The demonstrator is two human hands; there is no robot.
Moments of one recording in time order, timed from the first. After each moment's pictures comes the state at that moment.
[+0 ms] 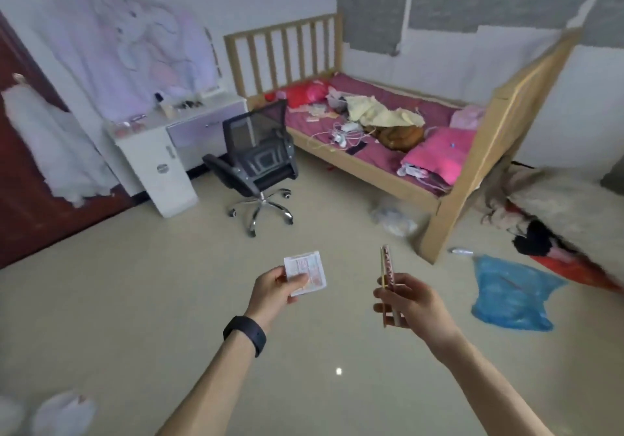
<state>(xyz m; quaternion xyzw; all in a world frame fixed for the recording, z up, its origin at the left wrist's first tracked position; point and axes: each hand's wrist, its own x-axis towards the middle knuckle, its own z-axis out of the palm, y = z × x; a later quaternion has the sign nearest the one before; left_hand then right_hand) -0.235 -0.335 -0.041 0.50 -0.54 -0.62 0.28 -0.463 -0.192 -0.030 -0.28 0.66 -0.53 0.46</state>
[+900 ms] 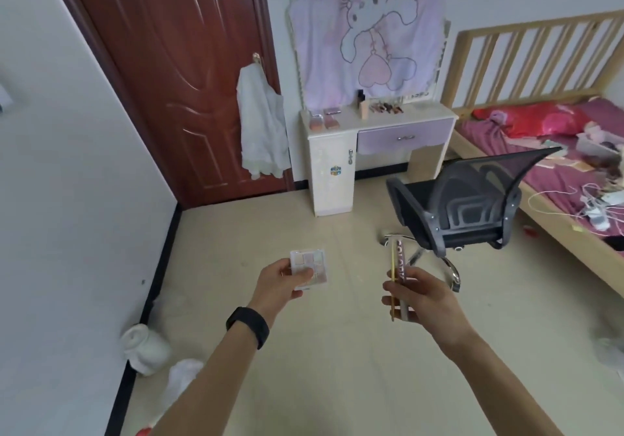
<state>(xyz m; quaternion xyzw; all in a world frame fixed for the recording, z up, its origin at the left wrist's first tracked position) 0.134 -0.748 -0.017 0.64 -0.38 -0.50 0.44 -0.134 -0.753 -0.021 -0.44 0.53 -0.41 0.59</state>
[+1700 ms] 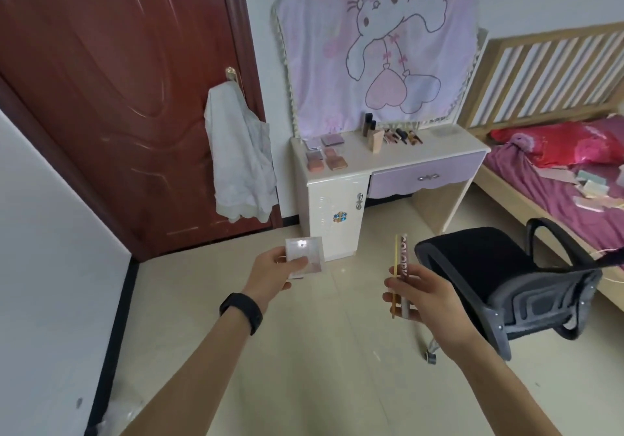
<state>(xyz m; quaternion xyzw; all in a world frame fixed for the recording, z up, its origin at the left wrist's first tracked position) 0.322 -1.255 -0.021 0.64 -0.41 -0.51 0.40 0.046 -1.214 -0.011 -0.41 0.58 -0.43 0.56</state>
